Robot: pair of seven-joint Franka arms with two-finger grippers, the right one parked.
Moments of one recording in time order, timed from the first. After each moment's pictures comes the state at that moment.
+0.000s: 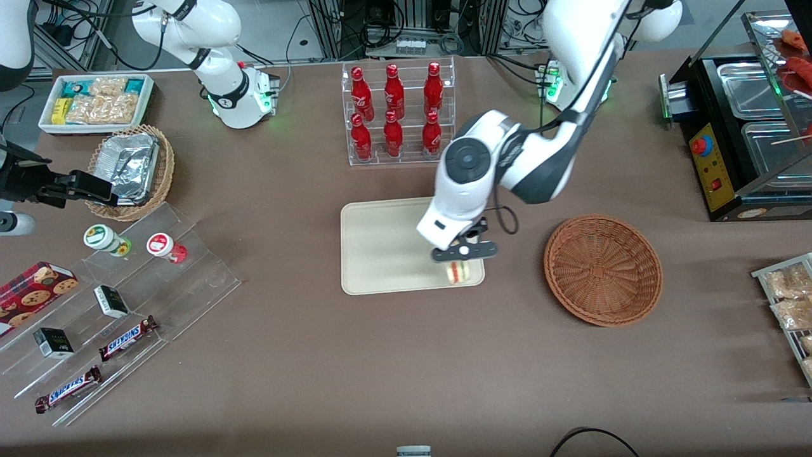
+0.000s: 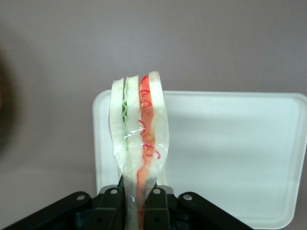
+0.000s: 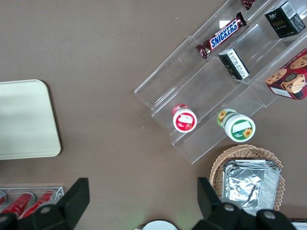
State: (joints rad) arm -0.66 0.53 -0.05 -1.54 0.01 2.03 -0.77
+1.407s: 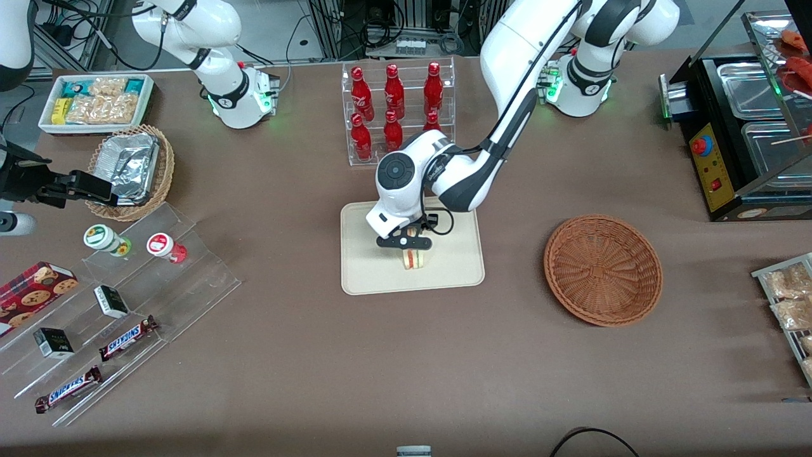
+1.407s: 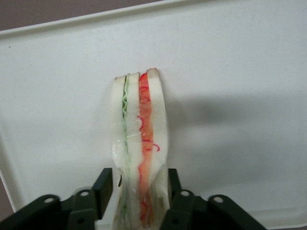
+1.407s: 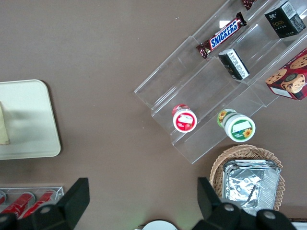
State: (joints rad) arm -0.81 0.72 -0.05 -1.49 0.01 2.13 -0.77
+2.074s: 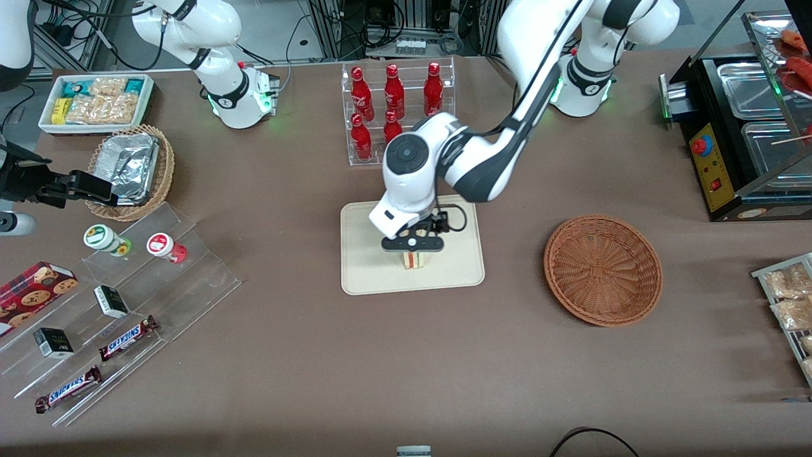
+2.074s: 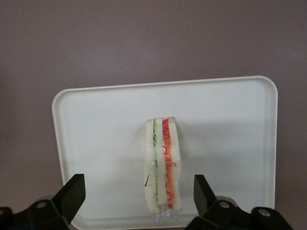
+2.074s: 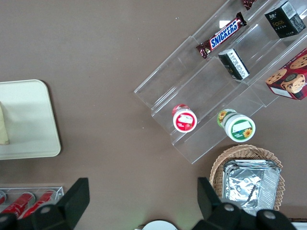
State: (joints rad) arm -0.78 0.56 0.03 -1.43 0.01 2.00 -0.78
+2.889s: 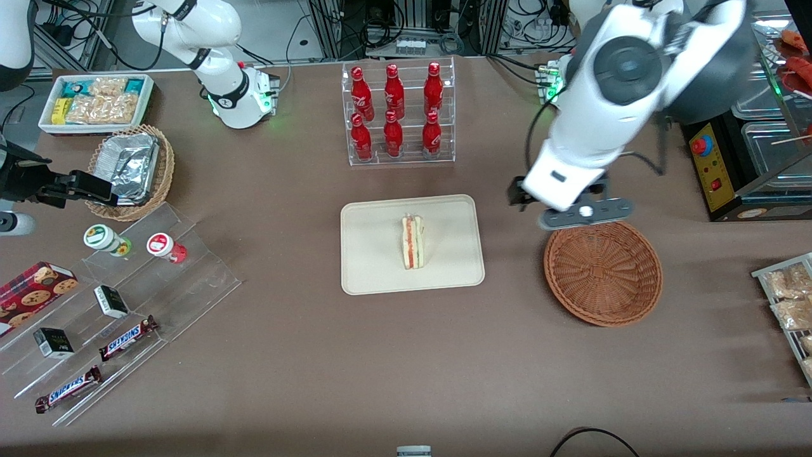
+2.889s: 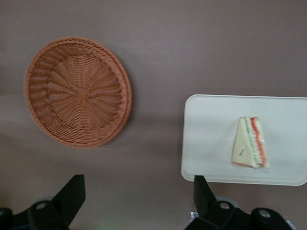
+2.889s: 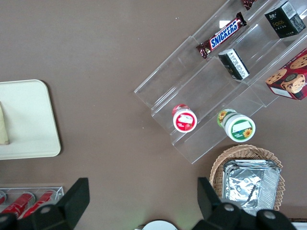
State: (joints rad) arm -0.47 0.16 0.05 -1.50 0.01 1.59 -0.50
